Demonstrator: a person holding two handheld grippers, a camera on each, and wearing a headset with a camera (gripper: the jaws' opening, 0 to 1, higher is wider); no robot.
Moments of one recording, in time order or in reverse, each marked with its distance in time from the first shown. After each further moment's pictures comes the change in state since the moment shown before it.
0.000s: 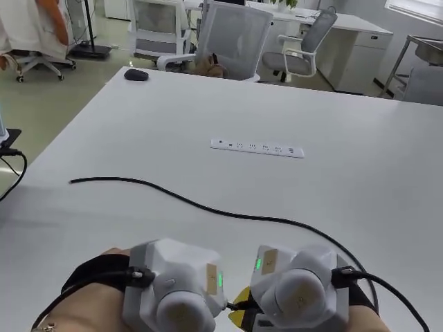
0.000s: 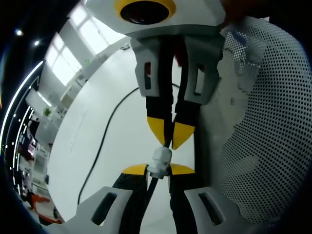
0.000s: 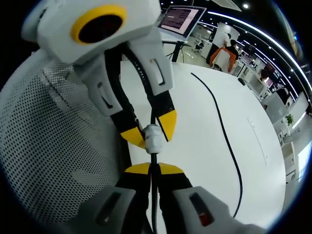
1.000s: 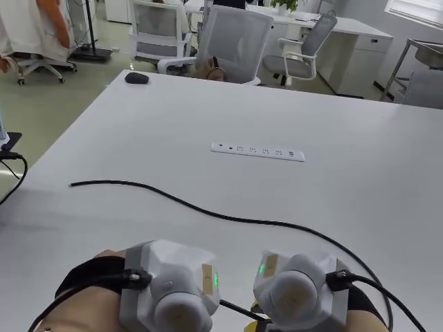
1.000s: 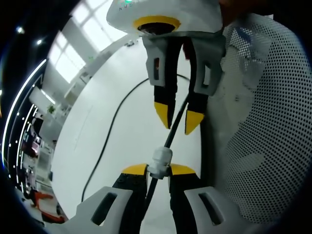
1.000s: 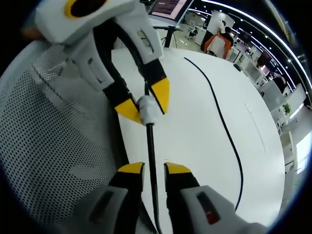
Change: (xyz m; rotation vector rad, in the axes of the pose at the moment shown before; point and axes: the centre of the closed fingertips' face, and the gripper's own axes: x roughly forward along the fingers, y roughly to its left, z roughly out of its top) left arm -0.003 0.010 -0.007 -0.002 0.033 0.043; right arm 0.003 -0.007 -0.017 0.037 0.072 -0.022
